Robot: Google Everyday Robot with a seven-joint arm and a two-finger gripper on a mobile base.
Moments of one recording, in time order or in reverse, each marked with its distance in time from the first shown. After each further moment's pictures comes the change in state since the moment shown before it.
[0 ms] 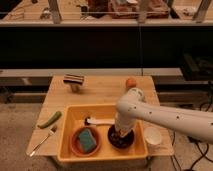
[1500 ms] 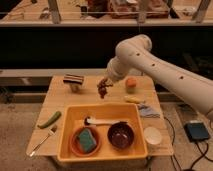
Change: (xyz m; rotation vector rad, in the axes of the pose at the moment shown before) arm 0.033 -0.213 -0.189 0.447 -0.056 0.295
